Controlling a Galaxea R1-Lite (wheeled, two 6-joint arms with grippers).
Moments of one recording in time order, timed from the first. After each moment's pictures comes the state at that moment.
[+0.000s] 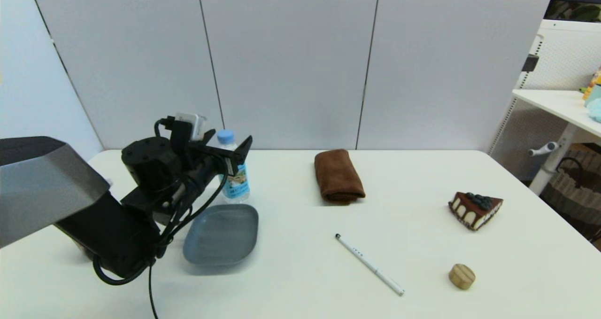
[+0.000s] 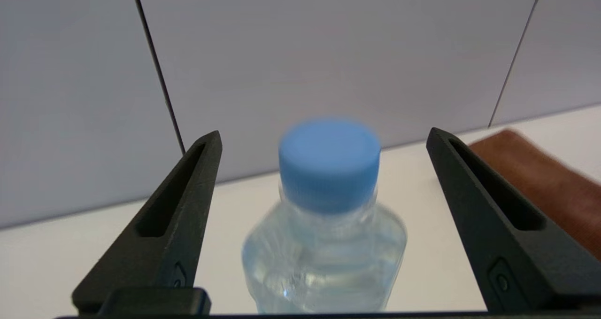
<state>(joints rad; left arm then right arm) -0.38 2.01 -0.68 -1.47 0.05 0.04 0.00 0.00 0.00 0.00 0.00 0.01</state>
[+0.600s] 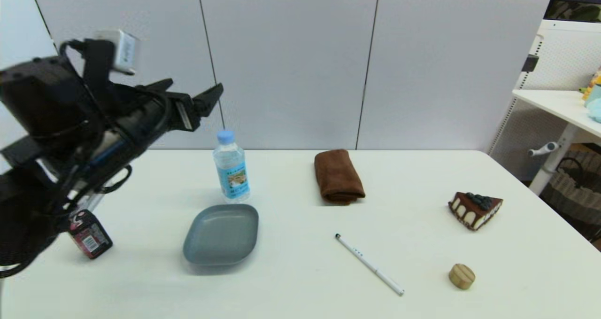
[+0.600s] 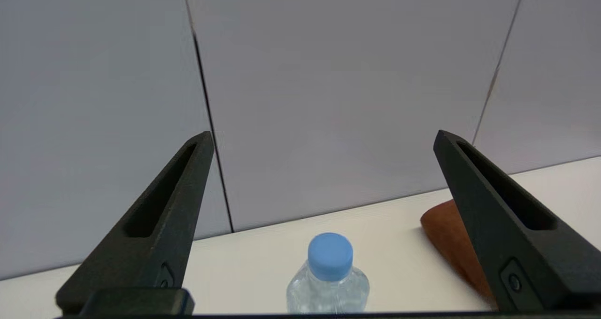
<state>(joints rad) -0.37 1.55 -0.80 -0.91 0.08 0.04 0.00 0.00 0.00 0.00 0.00 0.02</state>
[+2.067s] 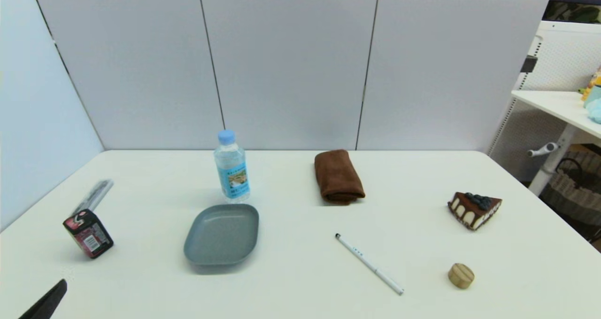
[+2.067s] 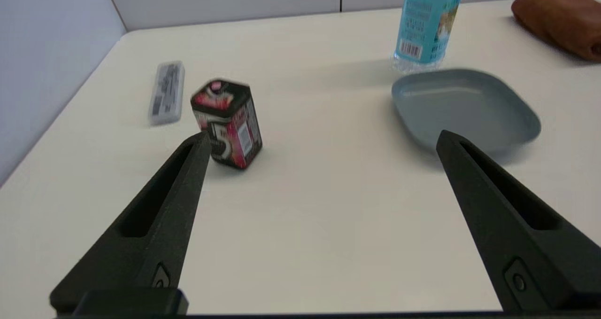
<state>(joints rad) -0.10 0.45 -0.13 -0.22 0.03 0.08 0.00 0.00 0.00 0.00 0.00 0.01</state>
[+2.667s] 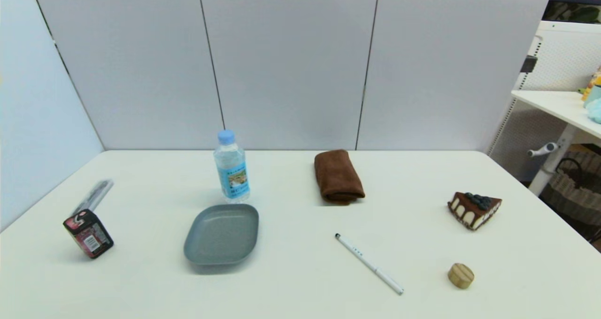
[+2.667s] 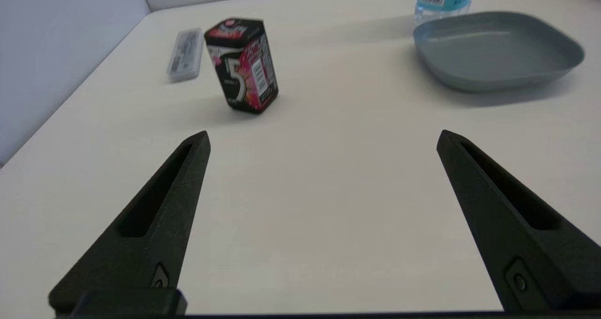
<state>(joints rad) 0.02 0.13 0.00 -0.06 -0.03 0.16 0.00 0.00 0.00 0.00 0.00 0.01</state>
